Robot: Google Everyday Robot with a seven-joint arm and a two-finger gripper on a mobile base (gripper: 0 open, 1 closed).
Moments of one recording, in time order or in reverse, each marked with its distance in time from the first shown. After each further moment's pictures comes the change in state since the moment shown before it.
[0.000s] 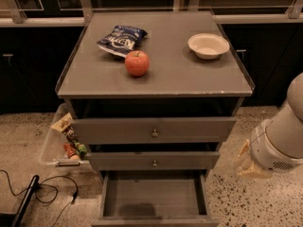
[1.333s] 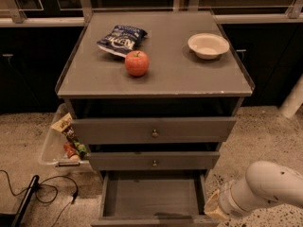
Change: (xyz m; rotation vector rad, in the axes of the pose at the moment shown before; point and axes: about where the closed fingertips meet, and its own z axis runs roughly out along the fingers) arm 0.031 0.035 0.252 -0.115 -0.196 0.186
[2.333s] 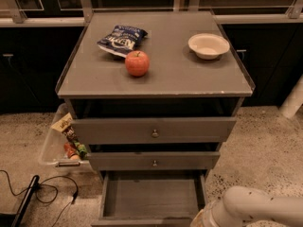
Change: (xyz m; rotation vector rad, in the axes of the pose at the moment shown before) arm 0.024 0.024 0.109 -0.061 0.004 0.047
